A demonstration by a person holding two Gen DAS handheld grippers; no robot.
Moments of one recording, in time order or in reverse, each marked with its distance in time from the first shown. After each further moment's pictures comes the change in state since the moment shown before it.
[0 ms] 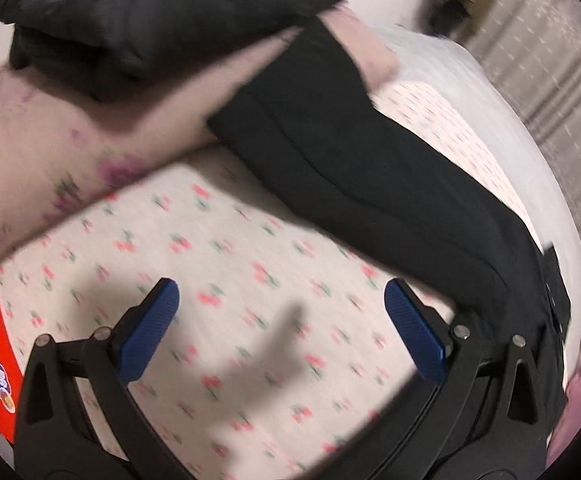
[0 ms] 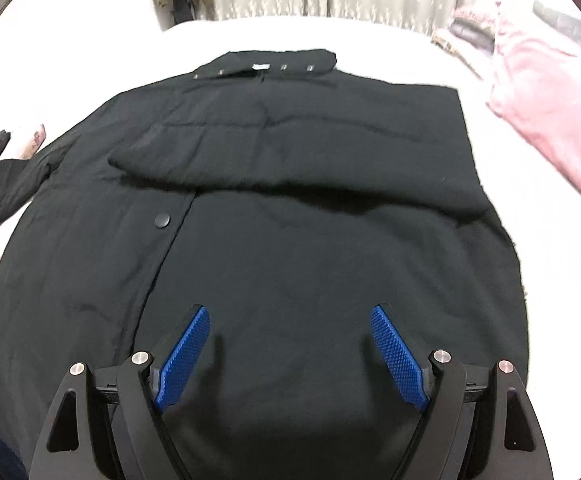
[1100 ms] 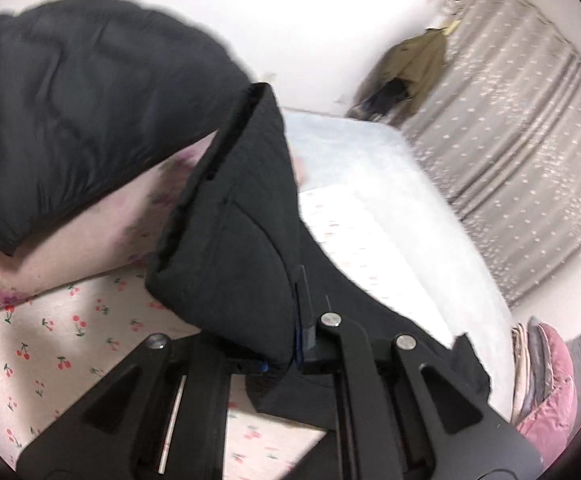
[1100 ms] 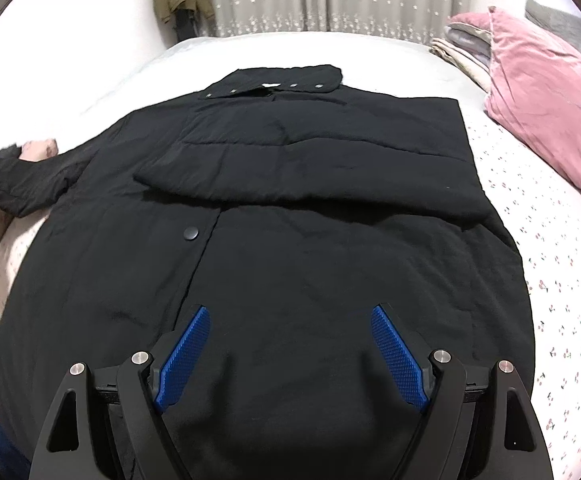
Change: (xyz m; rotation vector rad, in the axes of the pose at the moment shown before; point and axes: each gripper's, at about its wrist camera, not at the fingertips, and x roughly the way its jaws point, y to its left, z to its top) left arm -0.023 -0.068 0.067 -0.064 -0.252 -0.346; right arm -0.016 0.003 -0.005 0.047 -0.057 0.049
